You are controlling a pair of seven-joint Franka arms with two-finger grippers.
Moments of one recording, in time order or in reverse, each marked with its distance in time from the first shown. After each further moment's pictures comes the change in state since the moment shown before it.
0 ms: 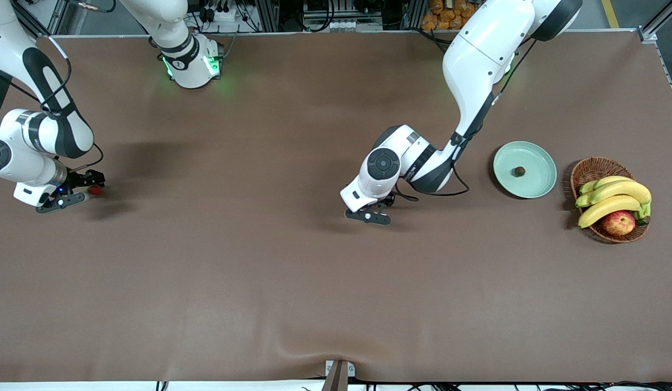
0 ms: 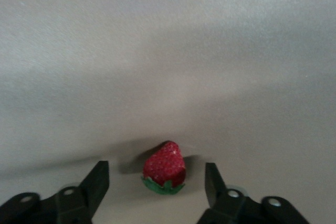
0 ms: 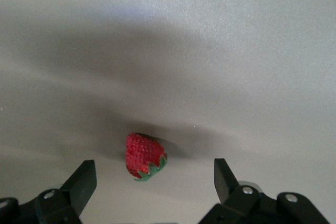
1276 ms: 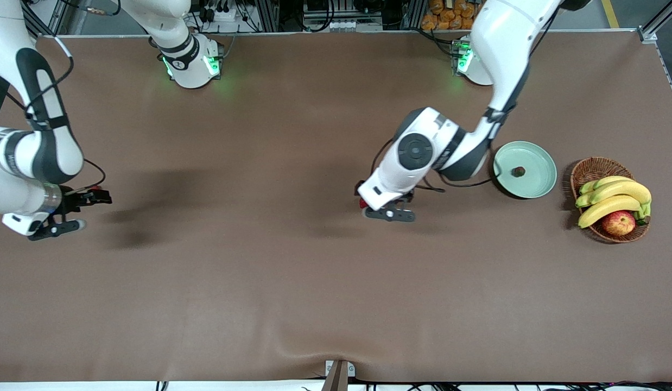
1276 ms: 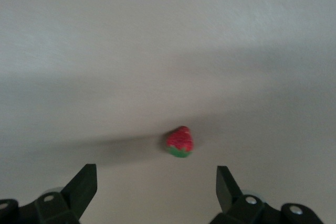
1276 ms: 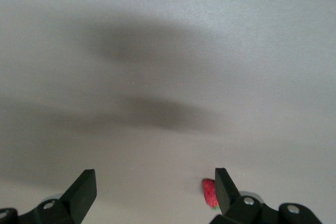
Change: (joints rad) left arm 0.050 -0.154 -0.007 -0.028 -0.095 -0.085 0.009; right arm 0.217 -0.003 -0.002 0.241 0.230 -0.335 0.061
